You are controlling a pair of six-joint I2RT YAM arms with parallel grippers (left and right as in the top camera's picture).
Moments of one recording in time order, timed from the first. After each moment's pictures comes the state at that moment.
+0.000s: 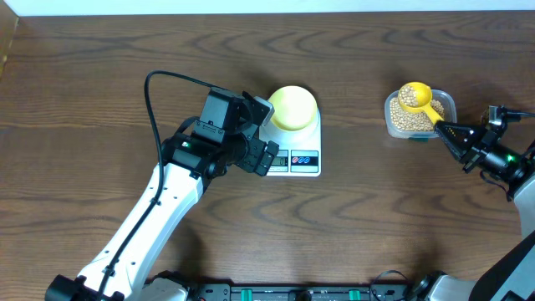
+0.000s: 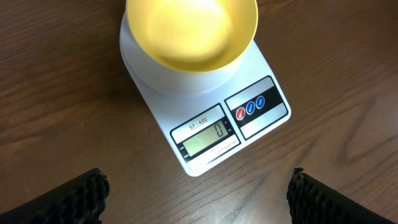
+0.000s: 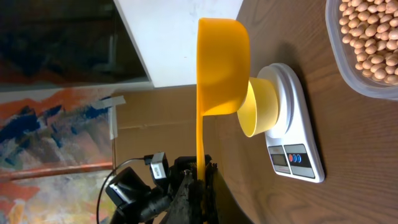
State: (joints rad) left arm -0.40 1.37 1.07 -0.69 0.22 0.09; right arm -0.61 1.49 0.82 -0.32 -1.45 0.59
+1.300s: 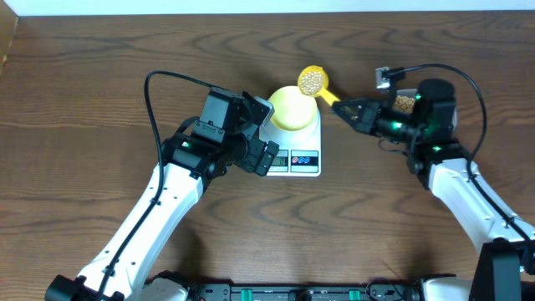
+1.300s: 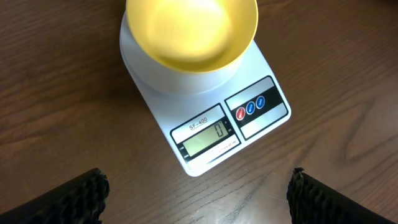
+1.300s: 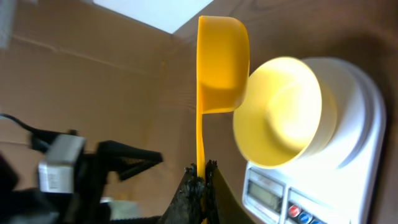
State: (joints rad) left arm -0.40 1.37 1.07 -0.69 0.22 0.09; right arm 0.12 1.49 0.81 0.23 -0.89 0.74
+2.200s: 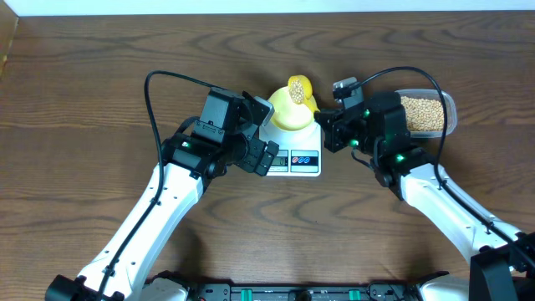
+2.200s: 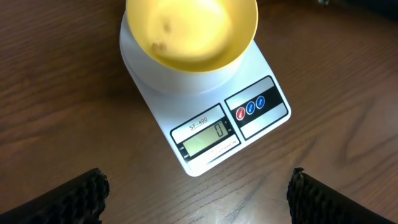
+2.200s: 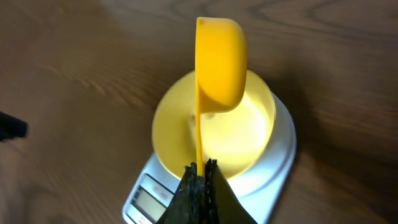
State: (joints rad) left arm -0.40 1.37 1.07 -0.69 0.22 0.09; right arm 0.37 1.49 0.81 0.11 -0.37 0.17
